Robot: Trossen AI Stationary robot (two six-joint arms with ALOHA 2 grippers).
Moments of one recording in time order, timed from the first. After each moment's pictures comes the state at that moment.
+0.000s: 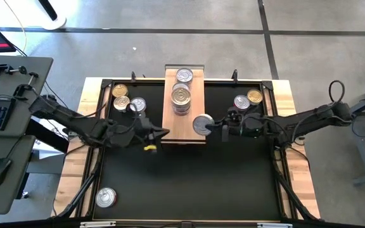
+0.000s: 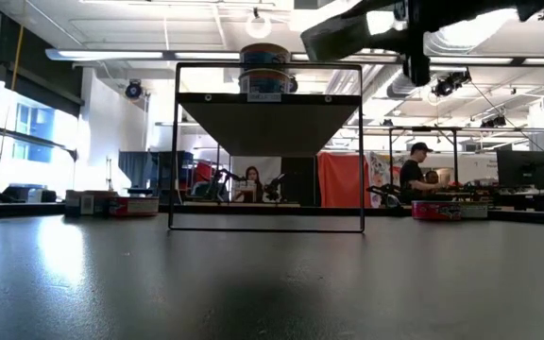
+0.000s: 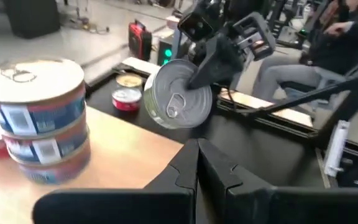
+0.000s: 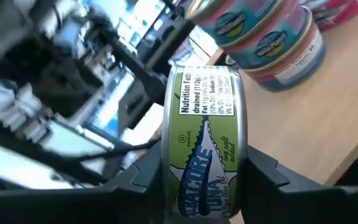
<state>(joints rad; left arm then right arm) -0.38 1.20 1.03 -0.16 -0.67 -0.38 0.13 1.07 0.64 0.24 0.30 0.91</state>
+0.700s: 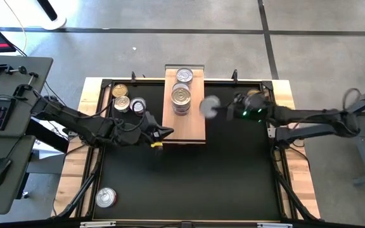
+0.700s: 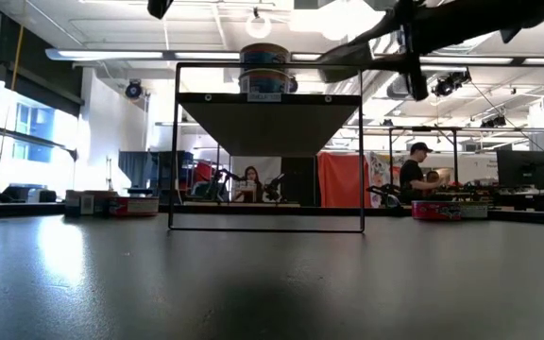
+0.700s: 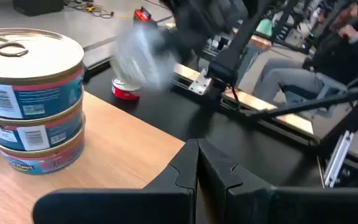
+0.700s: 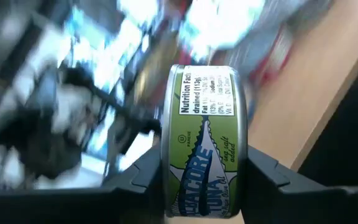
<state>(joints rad) -0.32 1.25 1.03 -0.14 -0.61 -0.48 -0.20 0.95 0.61 0.15 0.06 0.93</state>
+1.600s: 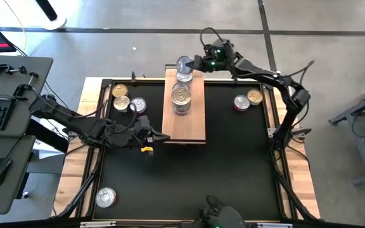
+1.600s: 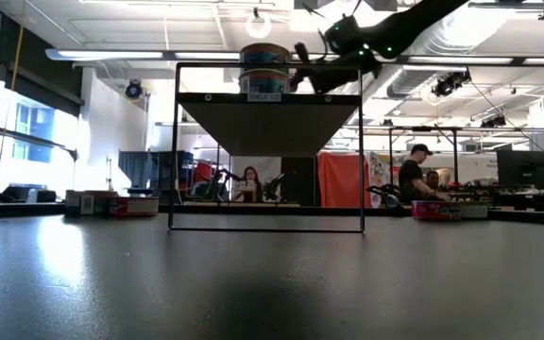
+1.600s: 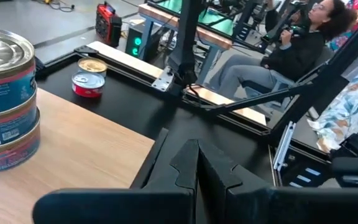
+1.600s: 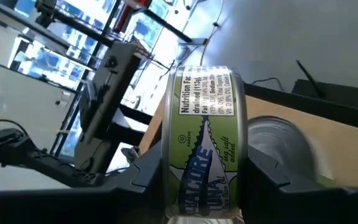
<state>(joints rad) -0.39 1.19 1.03 -0.15 -0.54 -0.50 -0.70 1.78 1.47 -0.06 -0.42 0.81</state>
